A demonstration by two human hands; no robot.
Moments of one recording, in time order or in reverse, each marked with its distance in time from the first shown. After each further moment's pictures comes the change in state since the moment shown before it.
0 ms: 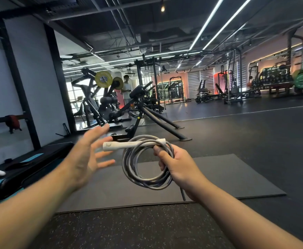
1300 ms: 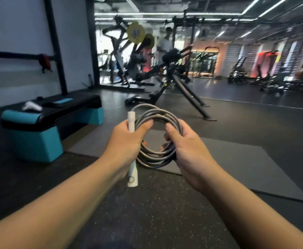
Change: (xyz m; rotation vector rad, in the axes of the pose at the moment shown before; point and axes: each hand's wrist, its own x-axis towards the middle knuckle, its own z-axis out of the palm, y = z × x) left_hand -0.012 -0.064 -0.040 0.205 0.348 0.005; right_hand 0.004 -0.002 0.118 0.151 -0.129 0.194
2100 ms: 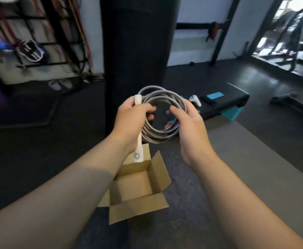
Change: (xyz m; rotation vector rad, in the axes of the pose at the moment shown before) left_hand -0.028 0.338 -0.430 -0.158 0.818 -0.270; right_hand 0.001 -0.346 0.436 0.222 -0.717 0.281
